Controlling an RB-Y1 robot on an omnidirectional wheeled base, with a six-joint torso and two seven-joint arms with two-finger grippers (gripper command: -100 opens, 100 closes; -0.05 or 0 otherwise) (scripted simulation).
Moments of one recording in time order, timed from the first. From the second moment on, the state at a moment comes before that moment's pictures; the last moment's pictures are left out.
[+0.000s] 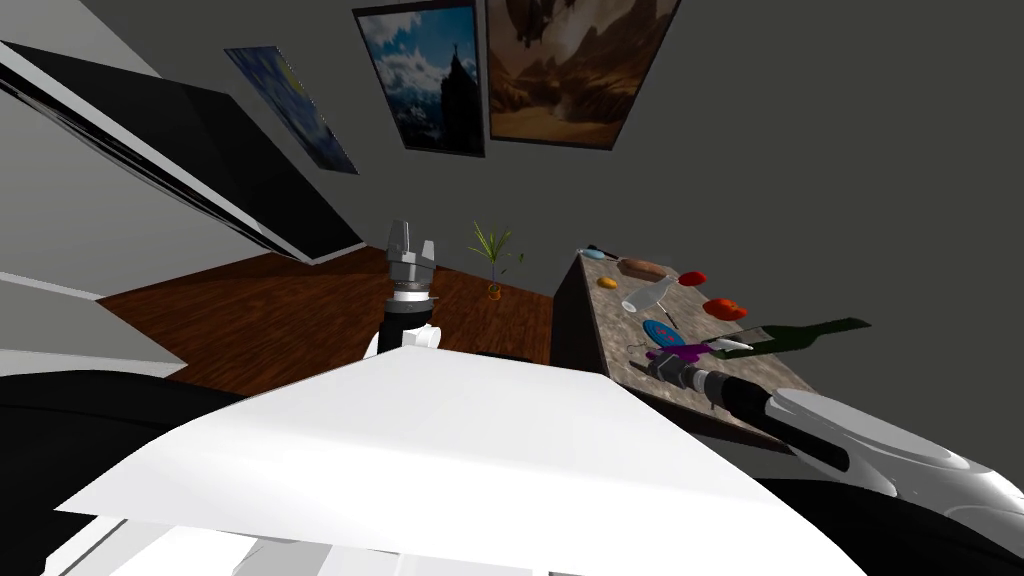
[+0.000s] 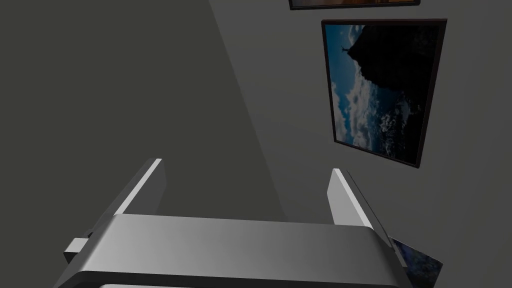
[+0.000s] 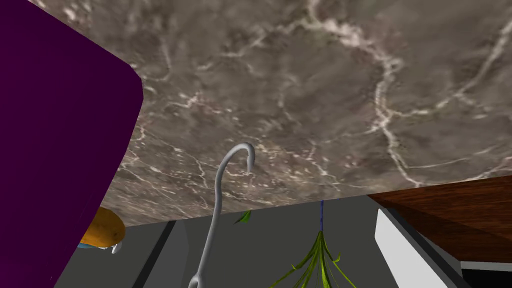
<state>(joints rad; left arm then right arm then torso) 0.51 0.00 -0.04 -2.35 -0.10 -0.43 -0.01 0.75 -1.44 -0.03 -1.43 0.63 -0.57 0.24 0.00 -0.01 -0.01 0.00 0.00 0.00</state>
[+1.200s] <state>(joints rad) 0.51 0.00 -0.04 -2.35 -0.10 -0.43 -0.01 0.75 -1.48 0.03 -1.49 0.64 -0.45 0.21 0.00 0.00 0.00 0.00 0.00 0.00</state>
